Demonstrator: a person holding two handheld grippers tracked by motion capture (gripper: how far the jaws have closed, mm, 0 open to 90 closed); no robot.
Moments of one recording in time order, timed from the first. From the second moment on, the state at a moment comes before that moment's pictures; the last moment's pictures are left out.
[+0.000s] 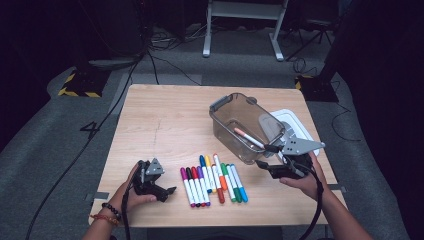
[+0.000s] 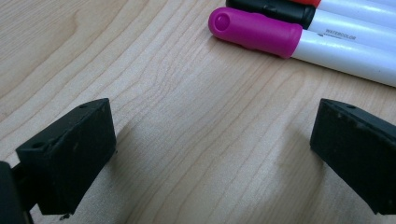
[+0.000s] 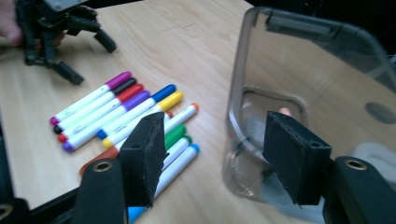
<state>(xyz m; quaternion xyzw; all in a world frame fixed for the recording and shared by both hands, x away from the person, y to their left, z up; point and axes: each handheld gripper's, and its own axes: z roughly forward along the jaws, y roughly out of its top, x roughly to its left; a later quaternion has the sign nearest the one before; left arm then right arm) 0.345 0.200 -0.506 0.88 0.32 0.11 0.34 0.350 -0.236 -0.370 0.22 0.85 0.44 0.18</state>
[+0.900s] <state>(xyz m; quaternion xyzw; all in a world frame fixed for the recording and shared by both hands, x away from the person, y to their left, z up) 0.345 0.200 -0.506 0.88 0.32 0.11 0.34 0.337 -0.202 -0.473 0.23 0.90 0.36 0.09</state>
